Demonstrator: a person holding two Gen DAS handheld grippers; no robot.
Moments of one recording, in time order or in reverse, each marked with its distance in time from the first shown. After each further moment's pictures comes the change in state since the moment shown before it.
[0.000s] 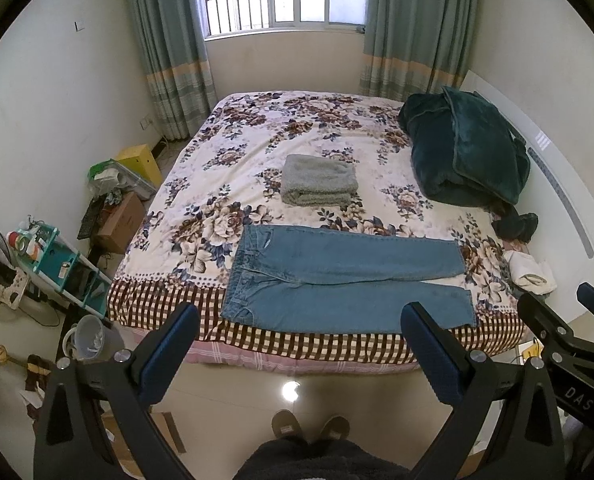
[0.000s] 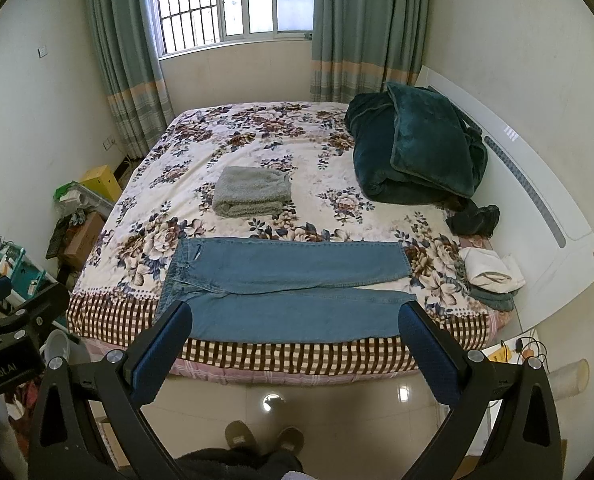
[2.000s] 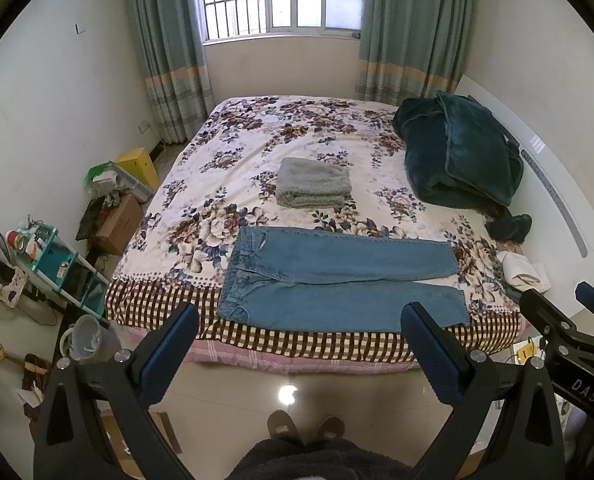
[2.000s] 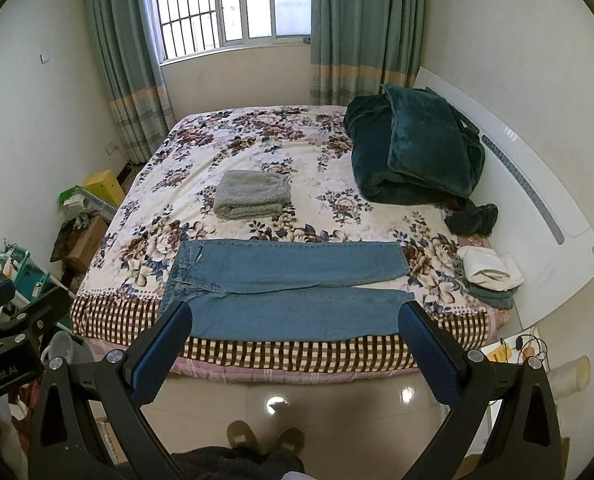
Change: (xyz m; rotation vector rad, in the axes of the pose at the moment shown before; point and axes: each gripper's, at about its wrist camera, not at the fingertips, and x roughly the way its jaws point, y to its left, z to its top) left arm -0.018 -0.013 0.006 -0.005 -0.026 -0.005; right arm -0.008 -0.010 0.014 0.013 0.000 0.011
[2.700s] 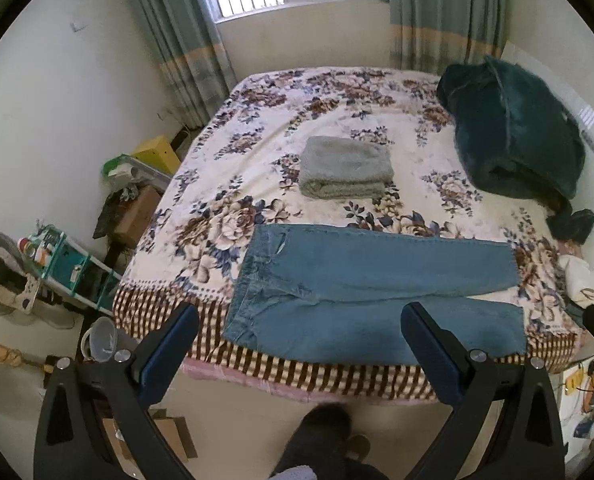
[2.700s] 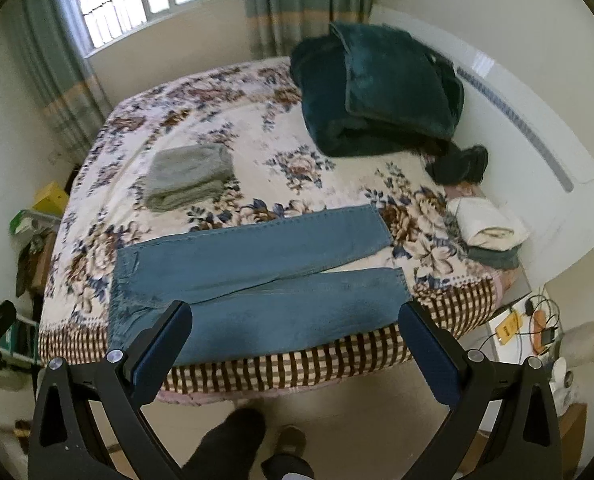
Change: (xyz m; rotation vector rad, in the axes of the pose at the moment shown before) left arm 0.193 -0.040 0.046 0.018 0.091 0.172; right arm 0.243 -0.119 0.045 0.182 0.165 -0.098
